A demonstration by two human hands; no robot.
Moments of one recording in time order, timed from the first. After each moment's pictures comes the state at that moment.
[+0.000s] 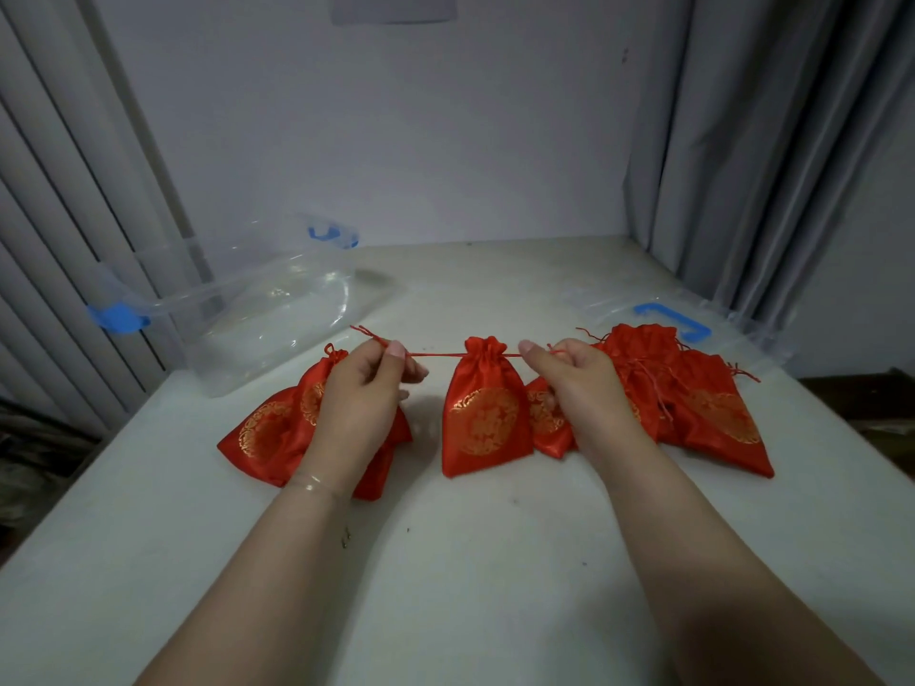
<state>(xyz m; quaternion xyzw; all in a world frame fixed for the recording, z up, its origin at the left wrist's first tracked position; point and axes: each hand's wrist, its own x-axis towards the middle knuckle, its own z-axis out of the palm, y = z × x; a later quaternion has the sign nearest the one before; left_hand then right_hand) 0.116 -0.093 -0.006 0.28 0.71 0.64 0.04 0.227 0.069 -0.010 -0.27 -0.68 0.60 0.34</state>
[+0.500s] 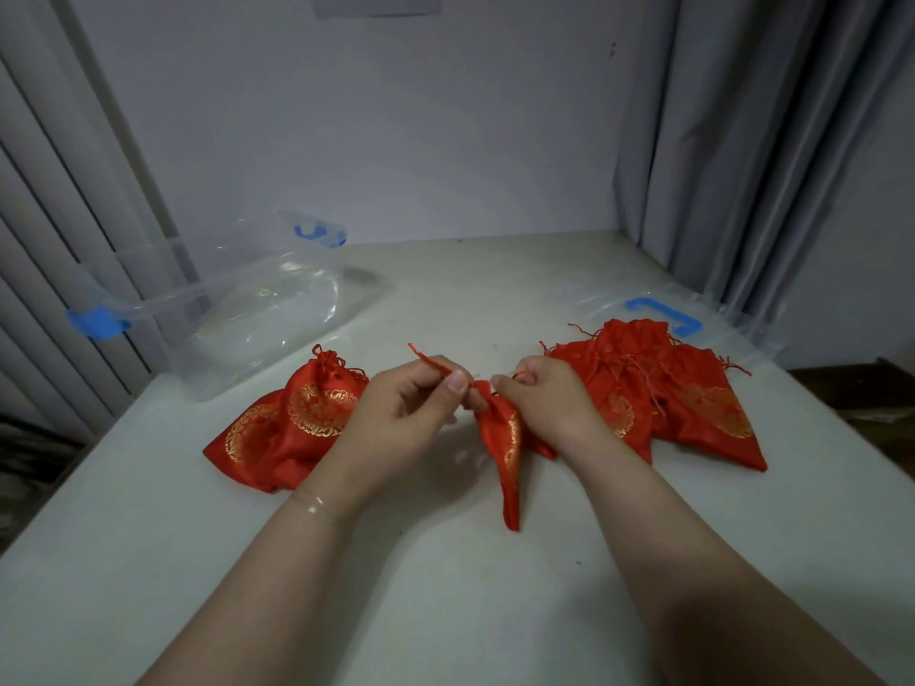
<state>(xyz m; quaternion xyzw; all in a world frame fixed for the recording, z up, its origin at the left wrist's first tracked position) 0.147 -0.094 0.004 0.49 0.63 0.59 0.12 0.215 0.068 -0.023 -0.29 -0.79 0.47 0.27</state>
